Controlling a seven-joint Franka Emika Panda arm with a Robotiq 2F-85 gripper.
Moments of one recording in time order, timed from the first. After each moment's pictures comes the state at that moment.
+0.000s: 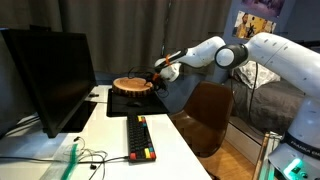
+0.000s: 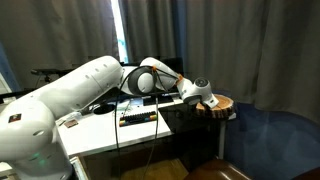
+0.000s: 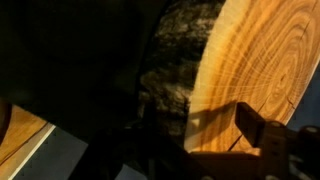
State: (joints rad) arm -0.02 1.17 -0.05 -1.04 0.76 2.80 0.43
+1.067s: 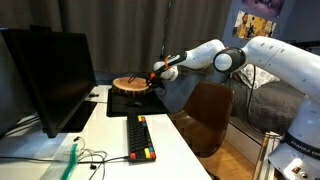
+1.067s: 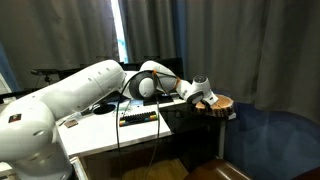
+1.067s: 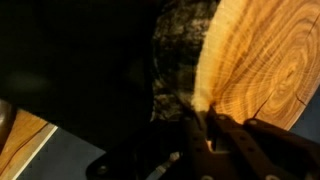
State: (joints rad) arm -0.02 1.23 -0.06 -0.94 0.50 2.75 0.69
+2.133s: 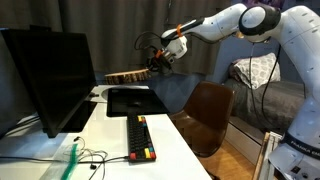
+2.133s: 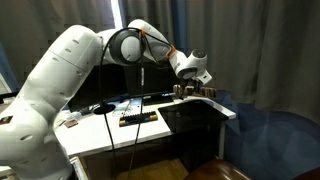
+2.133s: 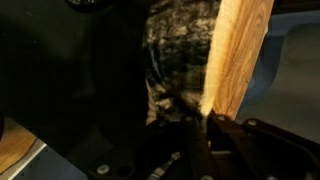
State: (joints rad) arm -0.17 0.73 0.19 -1.40 0.63 2.62 0.43
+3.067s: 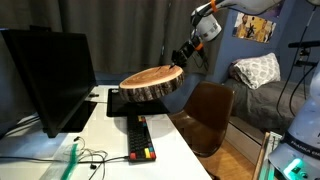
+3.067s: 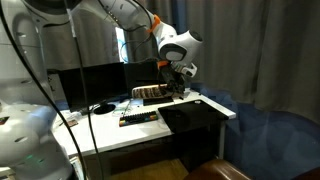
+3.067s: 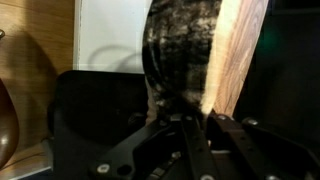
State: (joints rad) arm -0.22 0.14 0.09 -2.00 0.78 2.04 -0.26
